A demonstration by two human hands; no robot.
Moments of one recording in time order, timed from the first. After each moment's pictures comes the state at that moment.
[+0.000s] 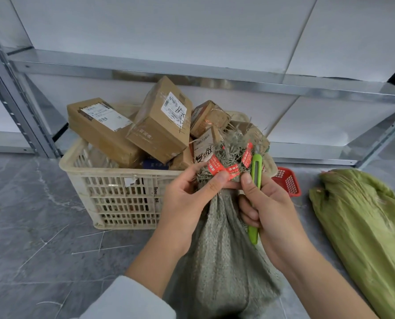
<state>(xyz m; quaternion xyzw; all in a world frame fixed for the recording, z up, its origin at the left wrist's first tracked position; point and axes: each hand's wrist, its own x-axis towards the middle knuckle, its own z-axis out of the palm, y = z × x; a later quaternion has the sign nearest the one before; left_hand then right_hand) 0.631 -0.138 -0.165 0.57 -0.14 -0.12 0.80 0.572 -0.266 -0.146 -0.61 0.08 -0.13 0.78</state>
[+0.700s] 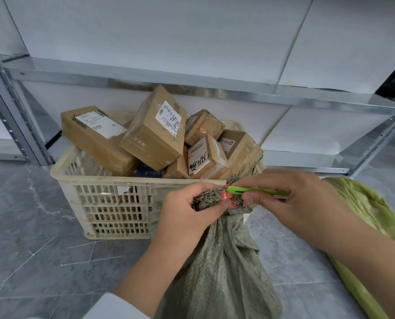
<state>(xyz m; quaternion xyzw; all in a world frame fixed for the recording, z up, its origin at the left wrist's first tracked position) 0.622 -0.137 -0.159 0.70 -0.22 0.01 0.67 0.557 -0.309 -0.077 -0.97 -0.04 -0.12 0.19</state>
